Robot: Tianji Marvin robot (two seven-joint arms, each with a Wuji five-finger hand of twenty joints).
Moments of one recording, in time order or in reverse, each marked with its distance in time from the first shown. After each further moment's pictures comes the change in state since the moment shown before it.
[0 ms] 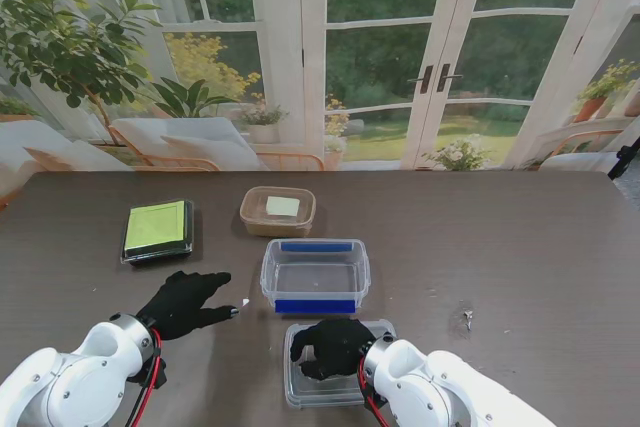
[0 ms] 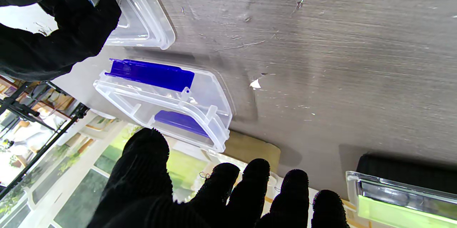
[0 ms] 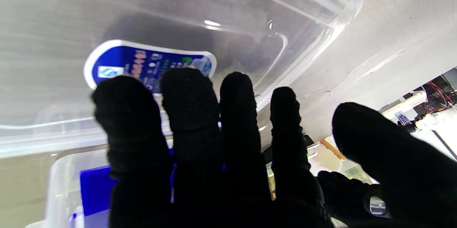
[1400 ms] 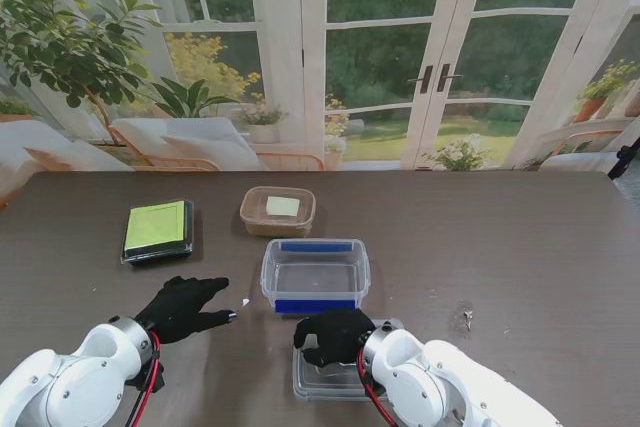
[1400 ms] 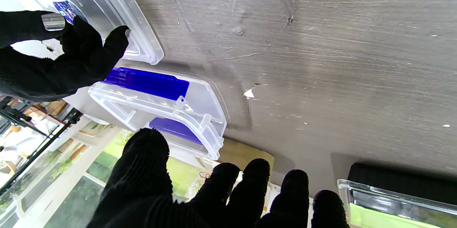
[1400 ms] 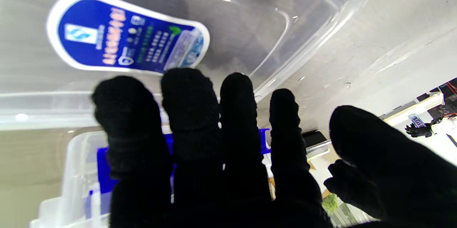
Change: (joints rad) left arm 0.008 0.004 -0.003 -0.009 0.002 0.024 -0.029; right arm 0.047 -0.007 -0.016 0.024 -0.015 0.035 -0.002; left_hand 0.000 0.000 0.000 0.000 0.000 0.000 0.000 0.000 0.000 0.000 0.000 0.000 -0.001 0.000 0.000 0.000 0.000 0.000 0.000 -0.009; right_hand 0.000 0.035 0.000 0.000 -0.021 0.013 0.000 -0.003 -0.008 0.000 0.014 0.000 0.000 0.000 0.002 0.000 0.000 0.000 0.001 0.001
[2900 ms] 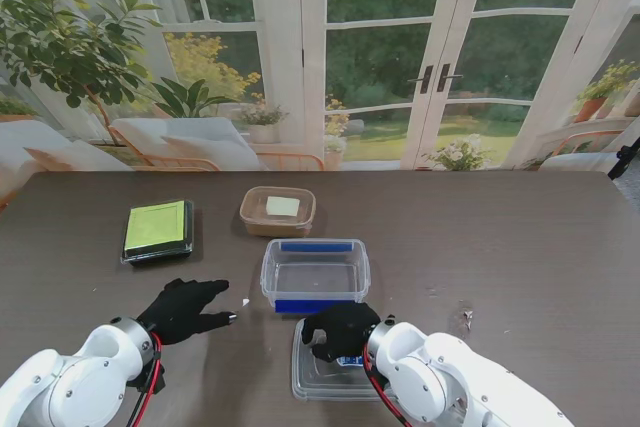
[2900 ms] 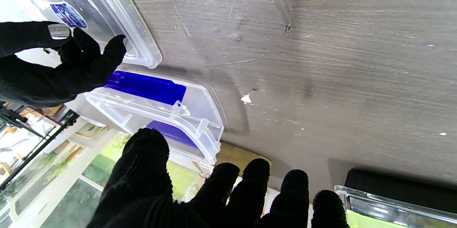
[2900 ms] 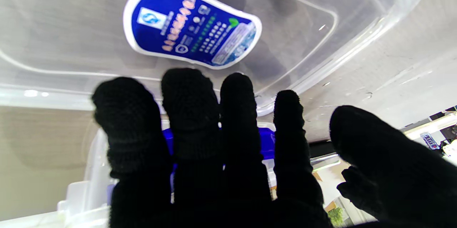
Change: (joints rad) left arm -0.004 0.002 0.008 0.011 -0.003 0.012 -0.001; right arm 0.037 0.017 -0.019 0.014 -0.047 0.012 0.024; left_hand 0.000 0.000 0.000 0.000 0.000 0.000 0.000 0.000 0.000 0.000 0.000 0.000 0.000 0.000 0.000 0.000 0.000 0.000 0.000 0.000; right_hand 0.000 0.000 0.000 0.000 -0.022 -0.048 0.026 0.000 -0.001 0.000 0.000 0.000 0.000 0.000 0.001 0.000 0.000 0.000 0.010 0.000
